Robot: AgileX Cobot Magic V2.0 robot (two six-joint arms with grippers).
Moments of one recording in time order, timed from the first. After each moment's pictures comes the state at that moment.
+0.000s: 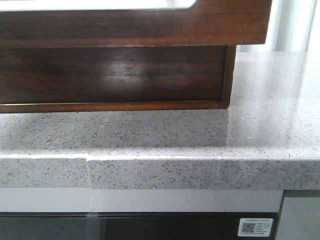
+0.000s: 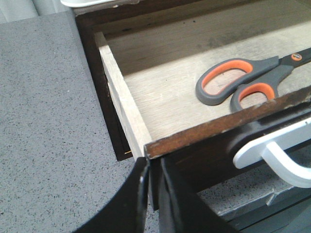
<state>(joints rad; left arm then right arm) -0.12 0.59 -0.73 -0.39 0.72 0.47 0.01 0.68 -0.71 0.31 0.64 -0.31</state>
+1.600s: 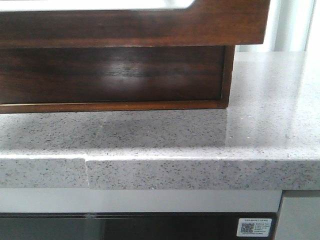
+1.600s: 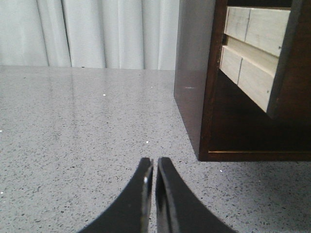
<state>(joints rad) -0.05 0.00 -0.01 -0.10 0.09 0.07 0.01 0.68 -0.71 0.31 0.65 -0.31</state>
